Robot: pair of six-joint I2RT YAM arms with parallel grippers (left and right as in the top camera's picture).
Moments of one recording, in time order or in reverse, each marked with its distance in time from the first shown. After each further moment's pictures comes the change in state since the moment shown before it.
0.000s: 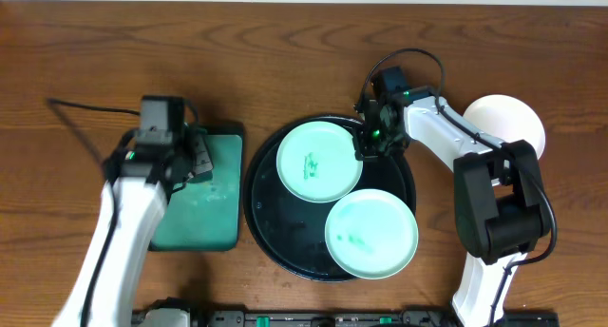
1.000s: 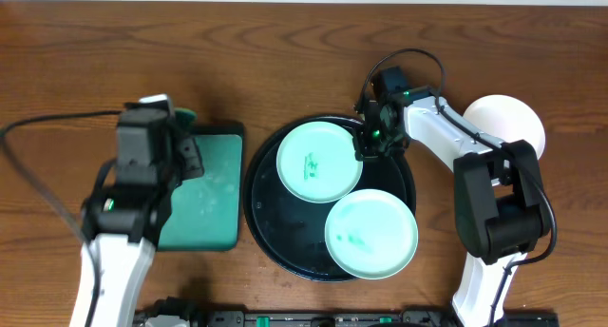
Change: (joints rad) left arm -0.032 -0.178 0.000 0.031 -0.067 0.097; right arm 0.000 0.000 0.000 -0.002 0.000 0.000
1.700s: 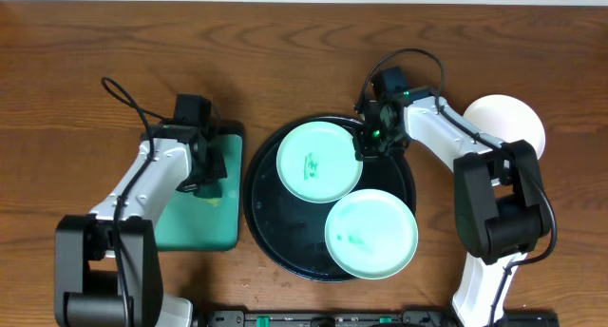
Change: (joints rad) left arm 0.000 0.555 0.000 0.002 0.069 -0.070; right arm 0.000 0.000 0.000 0.000 0.000 0.000
